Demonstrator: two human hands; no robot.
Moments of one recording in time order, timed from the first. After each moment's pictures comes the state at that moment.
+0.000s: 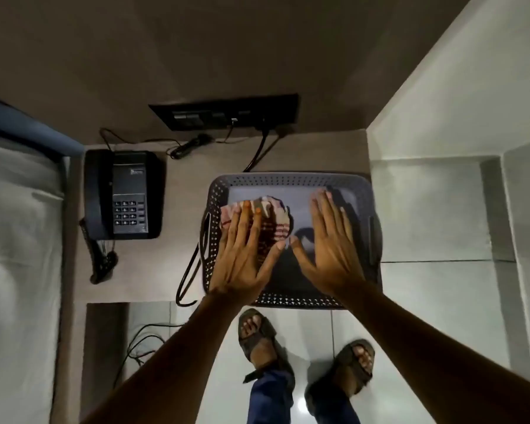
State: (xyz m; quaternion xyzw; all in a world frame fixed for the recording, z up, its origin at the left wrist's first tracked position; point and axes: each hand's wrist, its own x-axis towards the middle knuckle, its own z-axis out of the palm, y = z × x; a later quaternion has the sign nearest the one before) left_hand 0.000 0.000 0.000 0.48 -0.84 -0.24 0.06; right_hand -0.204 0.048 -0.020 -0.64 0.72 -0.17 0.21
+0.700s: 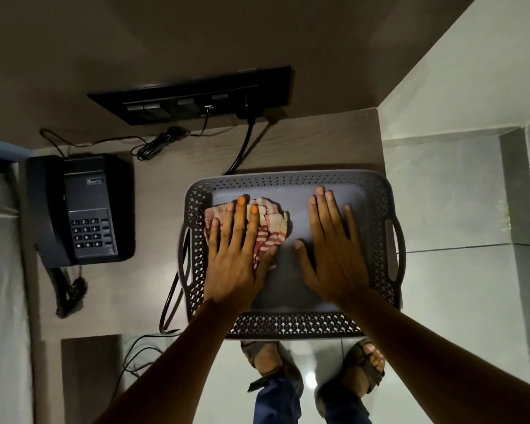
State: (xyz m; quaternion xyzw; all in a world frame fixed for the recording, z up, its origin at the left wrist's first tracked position) left_hand 0.000 -0.028 -0.079 0.50 -0.85 -0.17 -0.04; right_hand -0.214 0.039 -0.099 -0.66 0.73 -0.12 0.12
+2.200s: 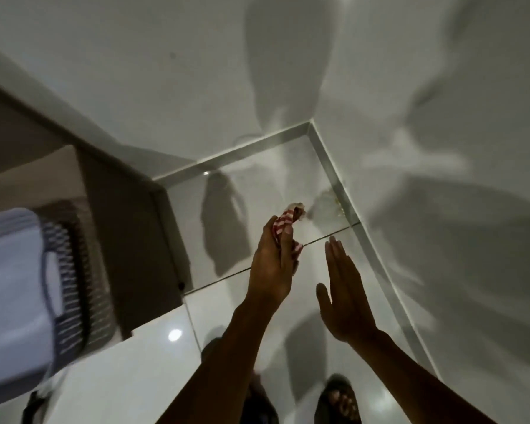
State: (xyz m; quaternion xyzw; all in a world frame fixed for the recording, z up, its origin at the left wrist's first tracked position) left_hand -0.516 0.200 -0.109 0.50 -0.54 -0.66 0.13; right_hand -0.607 0.363 -0.188 -0.46 0.82 -0.26 0.21
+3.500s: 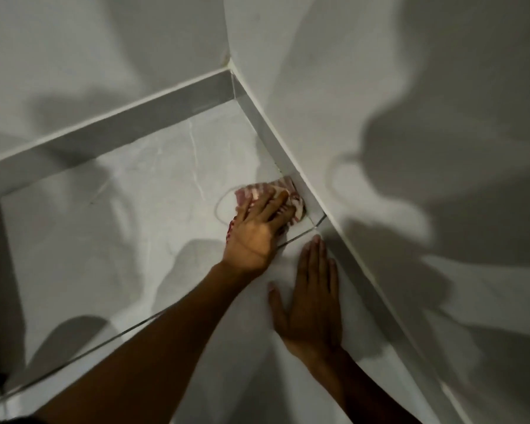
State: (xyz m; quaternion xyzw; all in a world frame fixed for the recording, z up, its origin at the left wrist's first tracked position) left_hand -0.677 0.182 -0.454 0.19 -0.97 -0.17 0.02; right_hand -0.685 0.369 -0.479 -0.34 0.93 -0.12 0.06
